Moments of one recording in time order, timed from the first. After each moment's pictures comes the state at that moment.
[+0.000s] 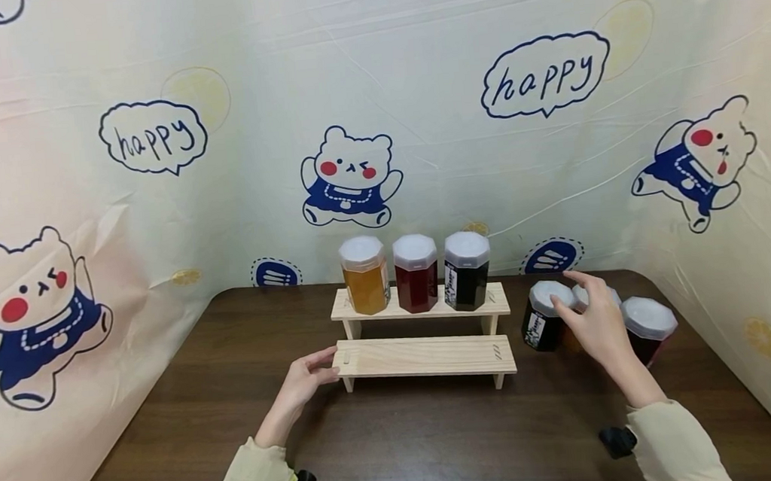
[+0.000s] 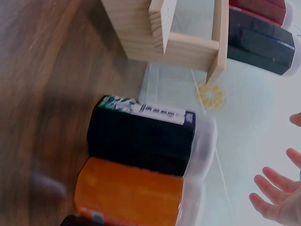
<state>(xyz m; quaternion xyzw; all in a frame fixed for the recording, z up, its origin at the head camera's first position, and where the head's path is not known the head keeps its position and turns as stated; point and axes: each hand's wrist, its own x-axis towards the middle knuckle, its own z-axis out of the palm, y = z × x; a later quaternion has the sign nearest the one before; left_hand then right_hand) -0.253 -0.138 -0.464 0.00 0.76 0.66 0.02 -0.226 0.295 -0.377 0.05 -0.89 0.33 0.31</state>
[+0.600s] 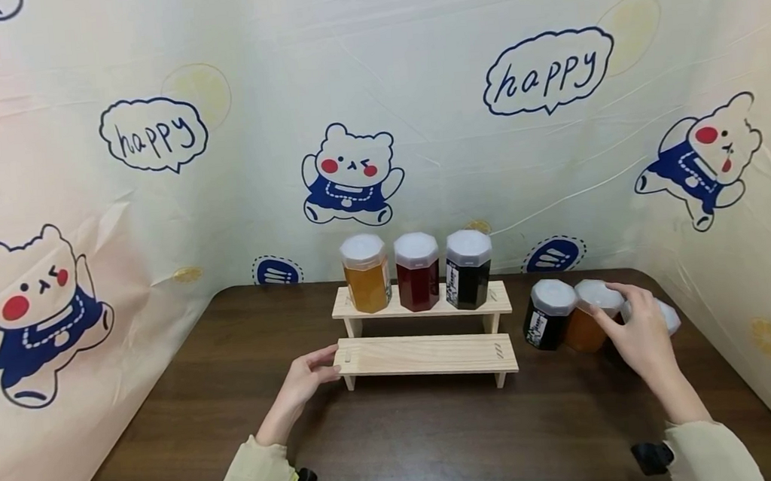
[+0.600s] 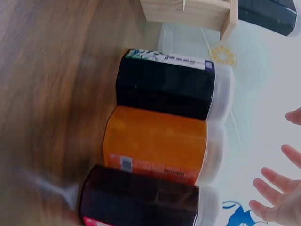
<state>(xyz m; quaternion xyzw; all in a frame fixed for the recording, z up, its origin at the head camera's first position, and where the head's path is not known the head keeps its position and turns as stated) -0.253 -0.139 -0.464 0.01 0.75 0.66 0.02 -0.207 0.336 -0.385 0.02 -0.90 0.31 0.29</state>
